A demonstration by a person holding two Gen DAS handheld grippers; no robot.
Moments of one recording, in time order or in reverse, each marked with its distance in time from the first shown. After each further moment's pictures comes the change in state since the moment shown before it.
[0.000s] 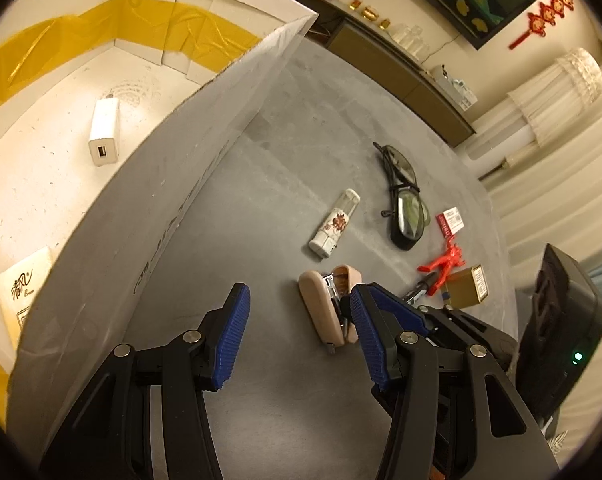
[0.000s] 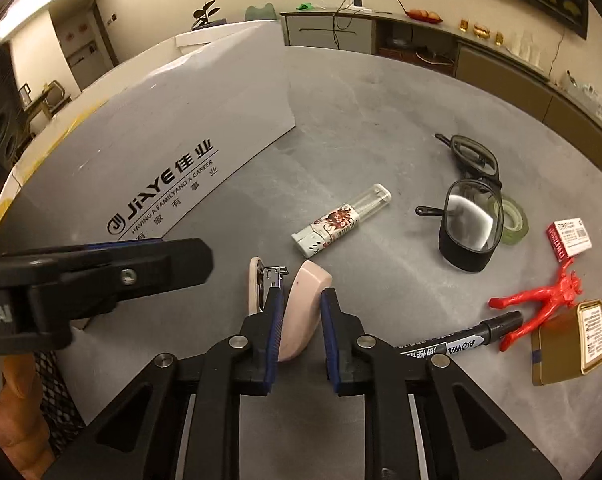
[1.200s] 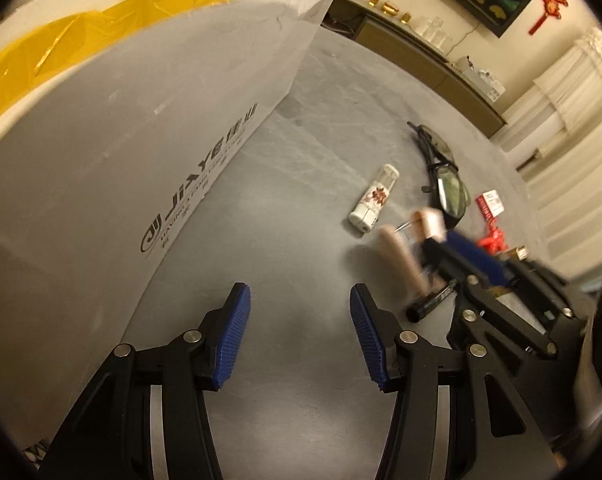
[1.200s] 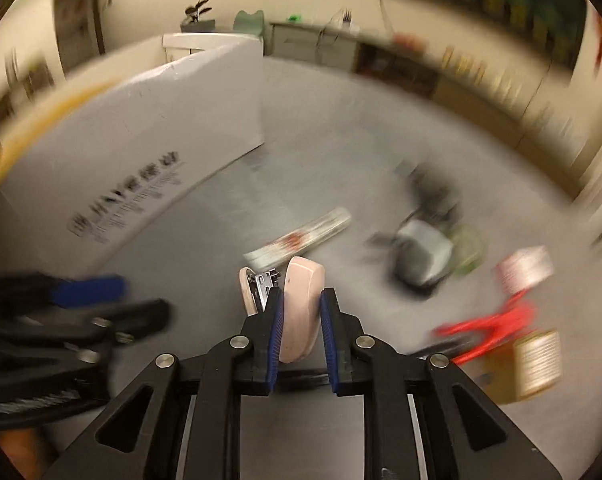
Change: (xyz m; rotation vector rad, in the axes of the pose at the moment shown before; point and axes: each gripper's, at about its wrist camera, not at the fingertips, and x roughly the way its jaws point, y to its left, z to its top) left arm 0.011 0.001 -0.024 0.004 -0.029 0.146; right arm -0.010 0.012 0.010 -0.213 -0.074 -0.319
